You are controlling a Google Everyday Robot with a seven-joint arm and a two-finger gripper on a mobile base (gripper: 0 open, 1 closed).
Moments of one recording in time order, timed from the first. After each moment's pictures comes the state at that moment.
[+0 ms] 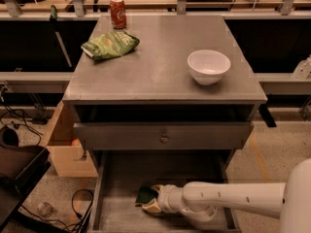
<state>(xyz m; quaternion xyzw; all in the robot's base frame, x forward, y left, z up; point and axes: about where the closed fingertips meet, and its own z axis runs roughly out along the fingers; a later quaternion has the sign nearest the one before) 0.490 0.012 0.352 -0.50 0.77 0.19 0.35</state>
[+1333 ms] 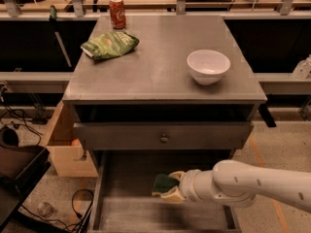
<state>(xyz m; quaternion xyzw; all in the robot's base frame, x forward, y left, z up) 0.460 -0.051 0.499 -0.50 0.78 0.20 0.32</state>
